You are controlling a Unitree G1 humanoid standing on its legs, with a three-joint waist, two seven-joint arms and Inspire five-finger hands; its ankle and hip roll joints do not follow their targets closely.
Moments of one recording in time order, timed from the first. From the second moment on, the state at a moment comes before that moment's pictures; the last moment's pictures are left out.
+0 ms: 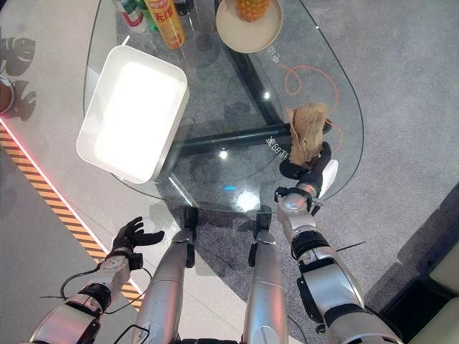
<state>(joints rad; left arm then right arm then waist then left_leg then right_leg) -0.47 0.28 -0.31 1.17 -0.52 -0.14 0.21 -0.80 -0.35 0.25 0.99 0.38 -0.09 -0.75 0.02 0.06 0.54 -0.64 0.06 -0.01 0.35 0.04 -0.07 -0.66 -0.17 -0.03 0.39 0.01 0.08</state>
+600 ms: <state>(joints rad) -0.47 0.28 -0.34 1.17 -0.52 -0.14 0.21 -0.88 -0.35 0.25 1.05 0.37 -0.07 -0.75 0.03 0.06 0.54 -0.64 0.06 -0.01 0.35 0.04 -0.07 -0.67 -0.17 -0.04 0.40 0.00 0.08</state>
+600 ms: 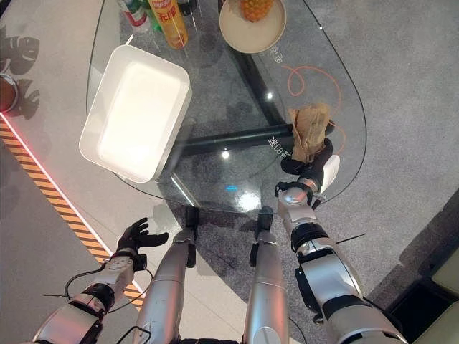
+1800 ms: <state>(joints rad) -0.47 0.27 -0.37 1.17 -0.52 -0.14 0.21 -0.96 -0.39 0.27 1.13 0.37 0.02 -0.75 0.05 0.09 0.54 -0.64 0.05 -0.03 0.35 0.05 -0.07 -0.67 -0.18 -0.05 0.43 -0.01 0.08</state>
